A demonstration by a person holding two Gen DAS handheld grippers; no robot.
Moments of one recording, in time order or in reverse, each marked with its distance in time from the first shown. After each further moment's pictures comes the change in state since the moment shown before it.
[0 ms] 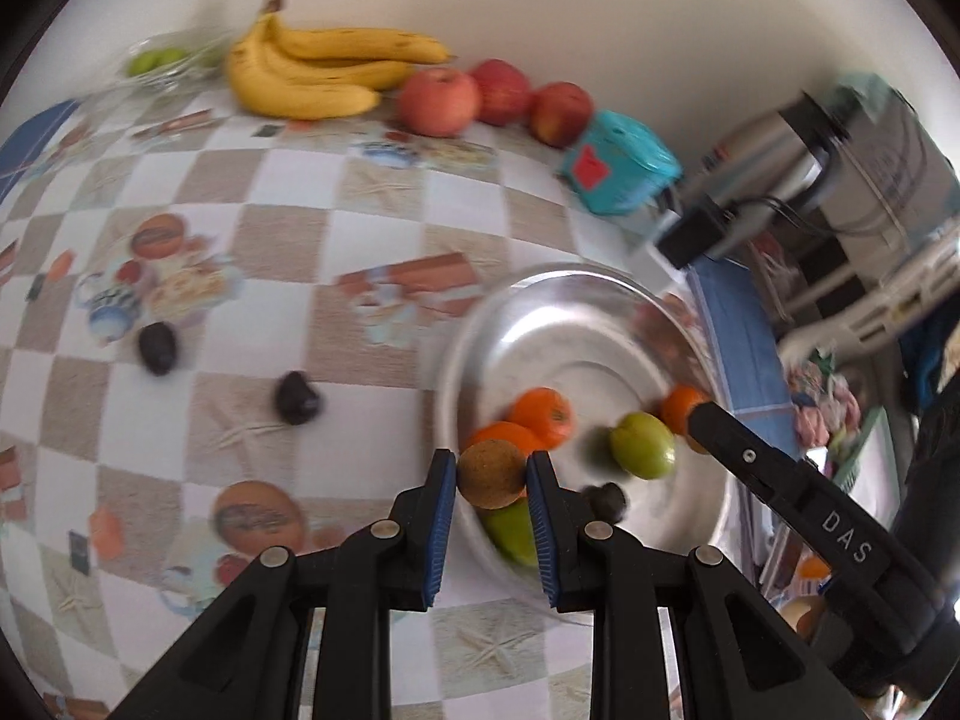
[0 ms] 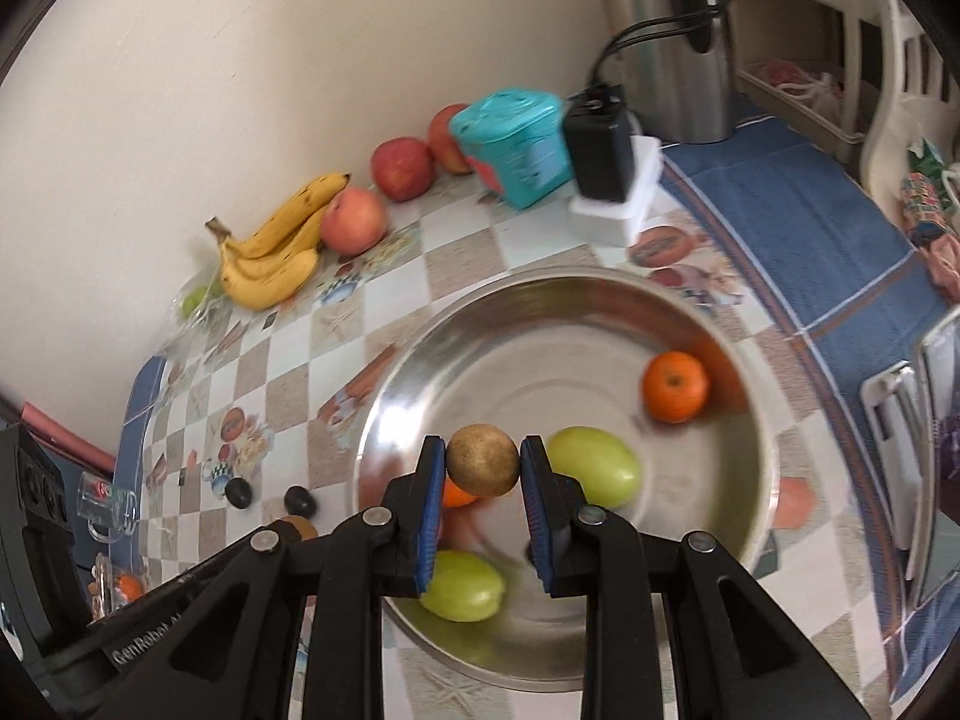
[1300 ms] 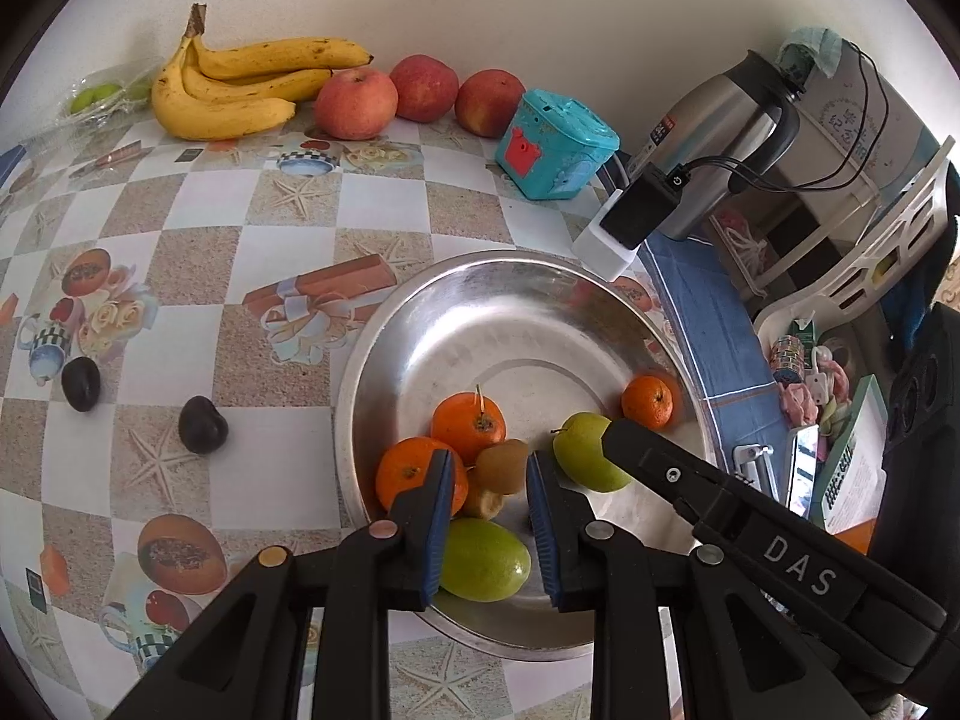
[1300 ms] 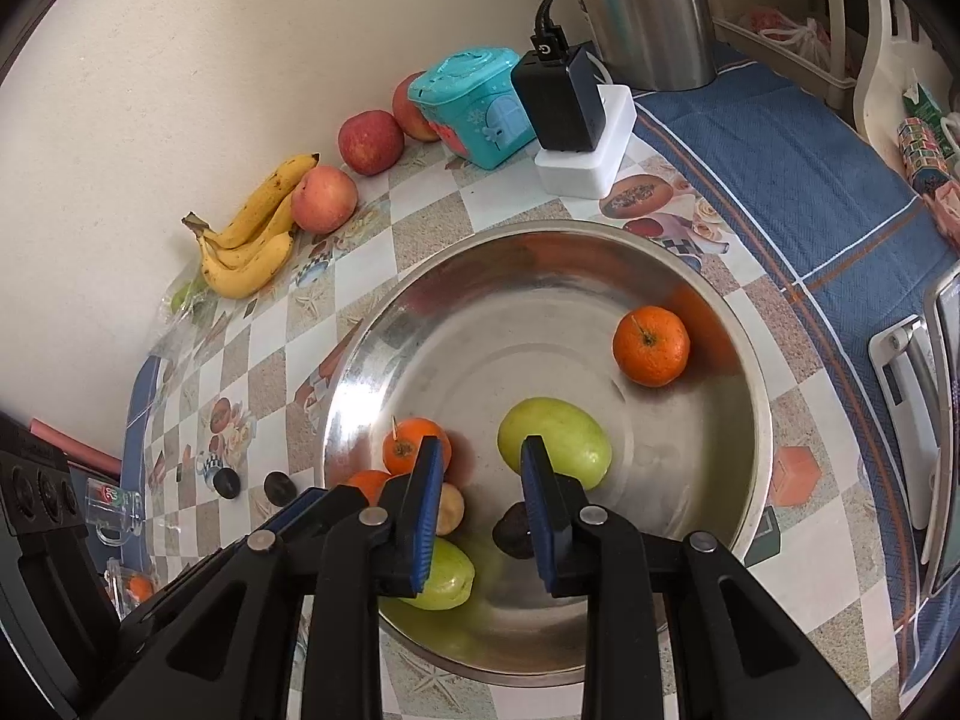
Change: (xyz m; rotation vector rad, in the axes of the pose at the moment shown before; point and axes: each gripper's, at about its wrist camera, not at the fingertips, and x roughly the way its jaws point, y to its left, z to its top) left arm 0.024 -0.029 -0.004 0.087 -0.027 -0.034; right arm 0.014 -0.019 -0.003 0.052 0.077 0.015
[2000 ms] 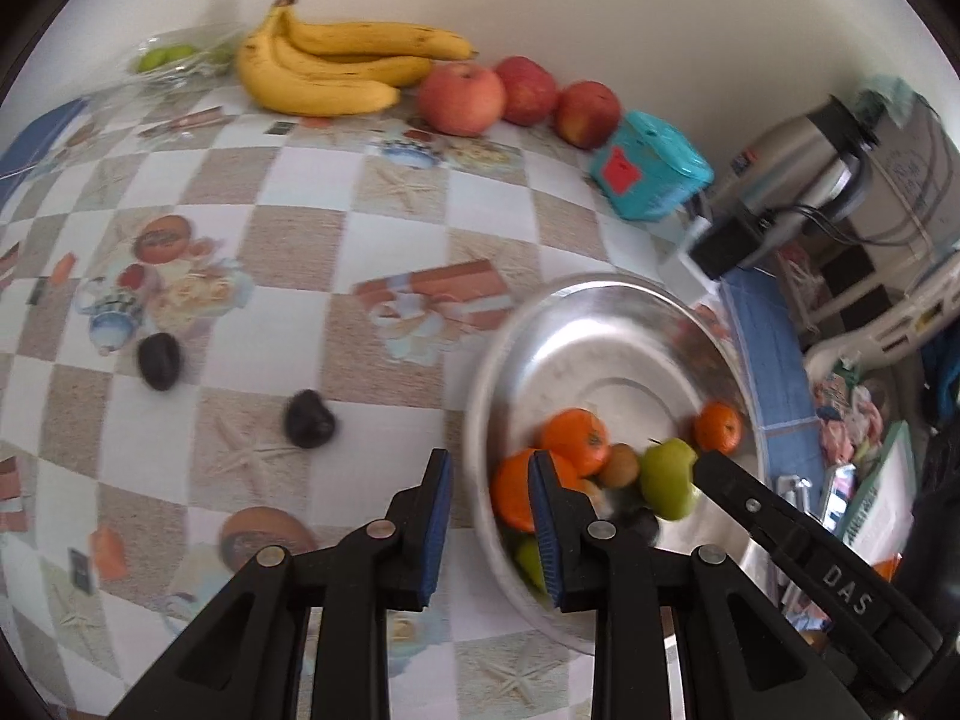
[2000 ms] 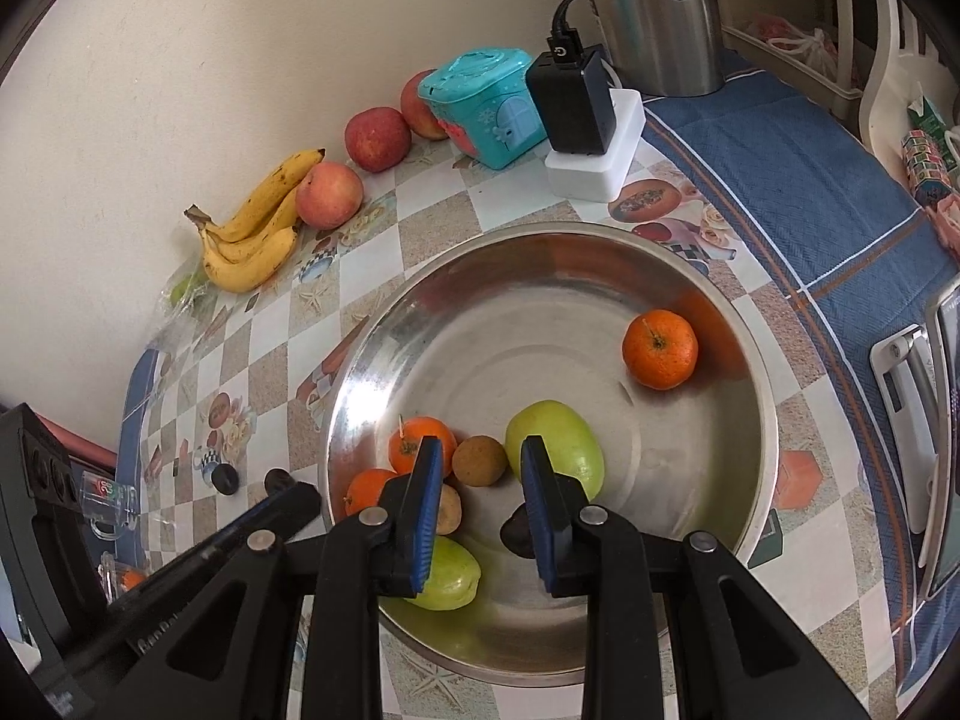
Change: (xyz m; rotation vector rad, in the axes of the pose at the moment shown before) left arm -0.012 0.046 0.009 -0.117 0.018 0.122; right arm 0.002 0.006 -0.001 -0.024 0.001 -0.012
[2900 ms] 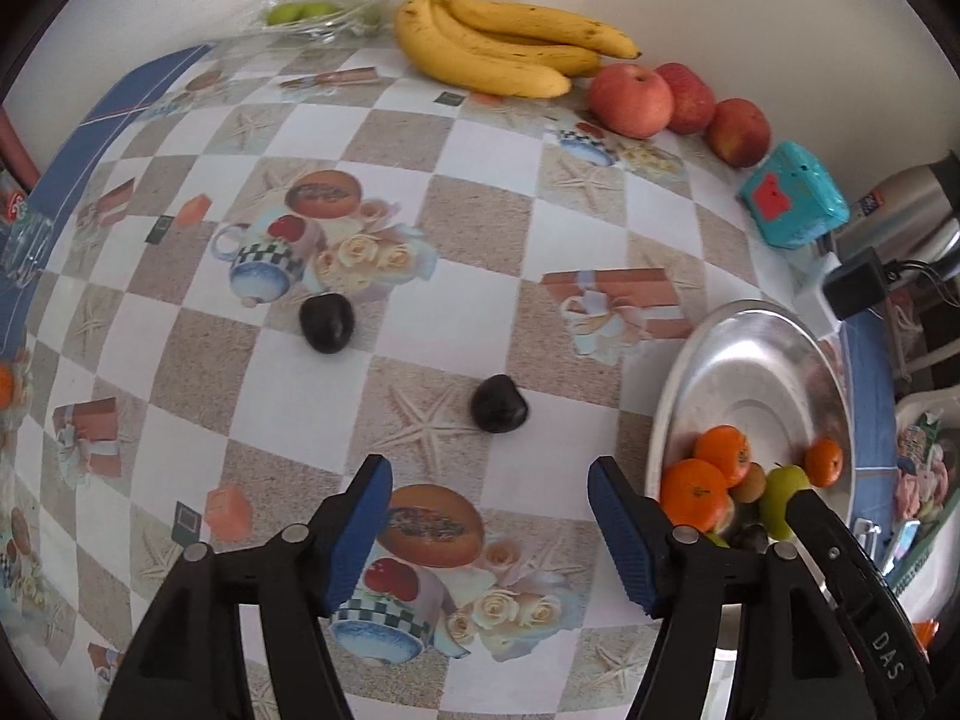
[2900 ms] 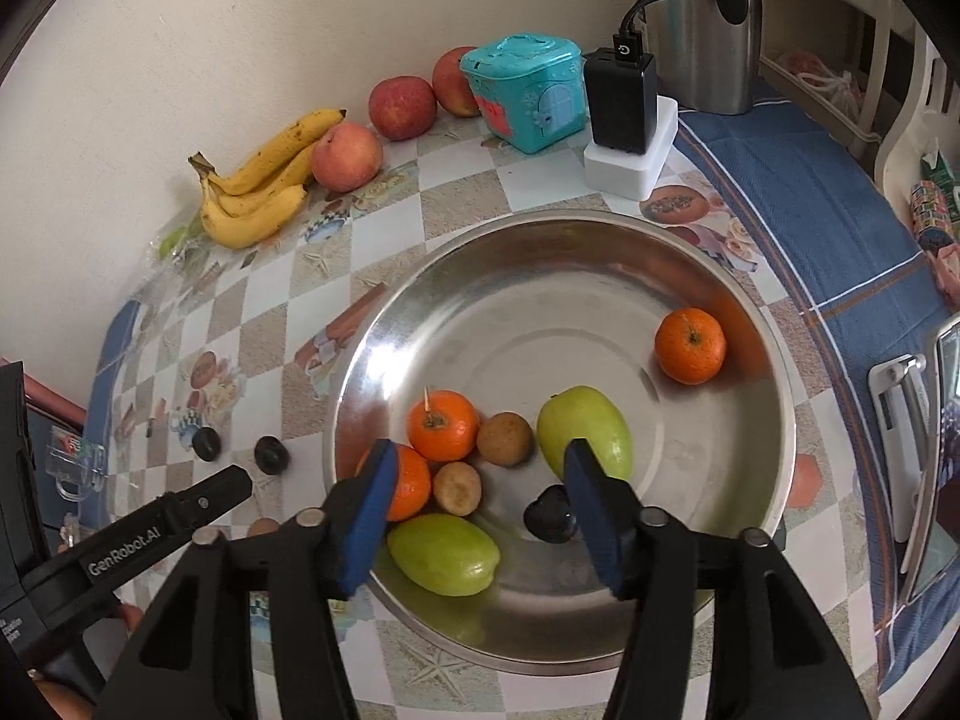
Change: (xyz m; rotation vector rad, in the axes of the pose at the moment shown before) left arm -0.010 0.048 0.003 -0.147 0.056 0.225; right arm 0.008 0.030 -0.010 -0.105 0.028 -0.082
